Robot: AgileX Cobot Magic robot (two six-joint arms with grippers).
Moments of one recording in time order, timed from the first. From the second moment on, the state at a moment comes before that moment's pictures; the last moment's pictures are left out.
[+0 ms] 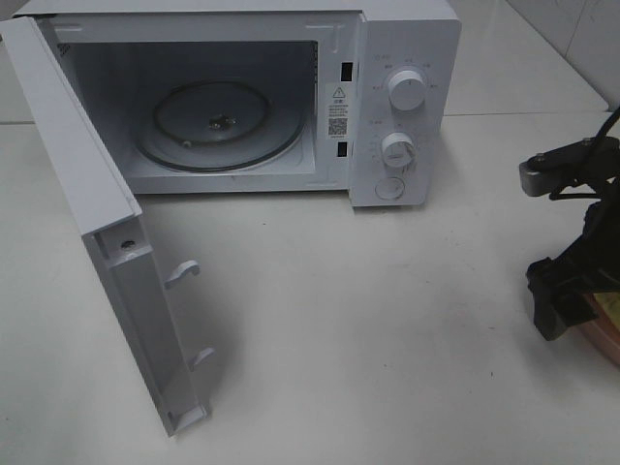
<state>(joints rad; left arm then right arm) 0.04 -0.01 -0.51 -0.18 1.09 0.09 0.21 1.52 -0.76 -0.15 0.72 0.01</state>
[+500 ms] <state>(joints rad) 0.04 -0.01 -0.51 -0.18 1.09 0.09 0.21 1.64 -0.75 -0.16 0.65 0.03</state>
